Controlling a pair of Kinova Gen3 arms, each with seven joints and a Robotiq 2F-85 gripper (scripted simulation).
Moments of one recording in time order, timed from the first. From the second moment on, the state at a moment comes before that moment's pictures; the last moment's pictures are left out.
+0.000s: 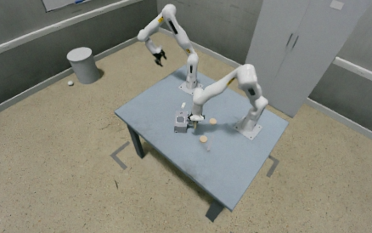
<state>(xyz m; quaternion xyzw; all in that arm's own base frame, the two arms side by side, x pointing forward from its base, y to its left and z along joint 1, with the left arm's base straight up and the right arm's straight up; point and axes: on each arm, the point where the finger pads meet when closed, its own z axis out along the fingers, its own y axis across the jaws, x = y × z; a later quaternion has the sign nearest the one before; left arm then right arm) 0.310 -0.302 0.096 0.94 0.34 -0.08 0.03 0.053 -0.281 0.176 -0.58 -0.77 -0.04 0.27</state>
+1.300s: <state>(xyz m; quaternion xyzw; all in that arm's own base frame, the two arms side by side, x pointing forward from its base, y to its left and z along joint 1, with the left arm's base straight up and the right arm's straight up) 0.318 -0.311 0.096 0.94 0.34 -0.08 0.03 0.053 -0.281 0.176 -0.58 -0.77 -0.04 0.27</state>
